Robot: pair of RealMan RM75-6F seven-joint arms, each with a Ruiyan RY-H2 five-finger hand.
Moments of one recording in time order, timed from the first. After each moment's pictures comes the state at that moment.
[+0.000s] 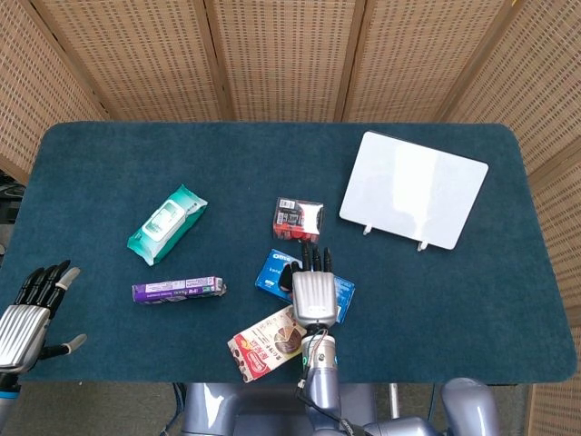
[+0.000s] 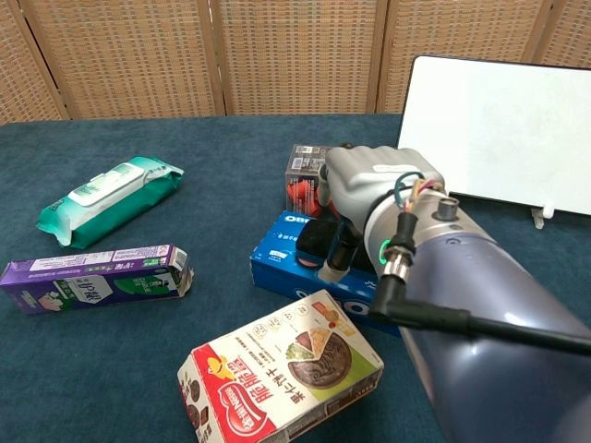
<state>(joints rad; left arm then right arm) -0.08 -1.10 0.05 -1.65 1.63 1.49 -0.01 0.75 -2.17 0.42 -1.78 -0.74 1.68 -1.34</state>
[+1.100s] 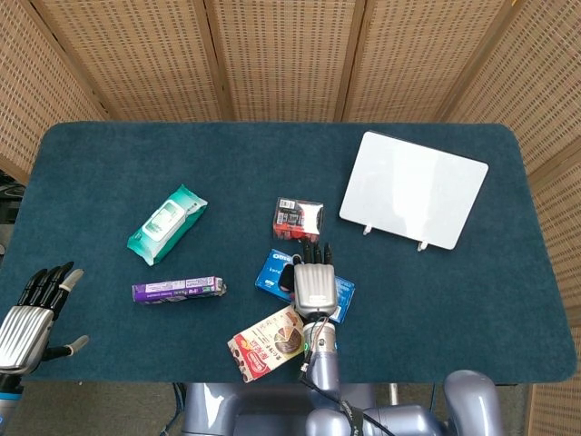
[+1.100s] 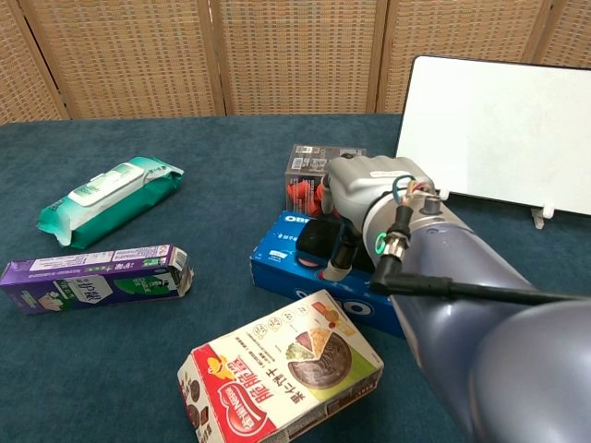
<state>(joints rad) -0.08 -1.10 0.05 -1.66 1.64 1.49 0.02 0.80 -2.13 0.45 -1.70 -0.65 1.59 -1.28</state>
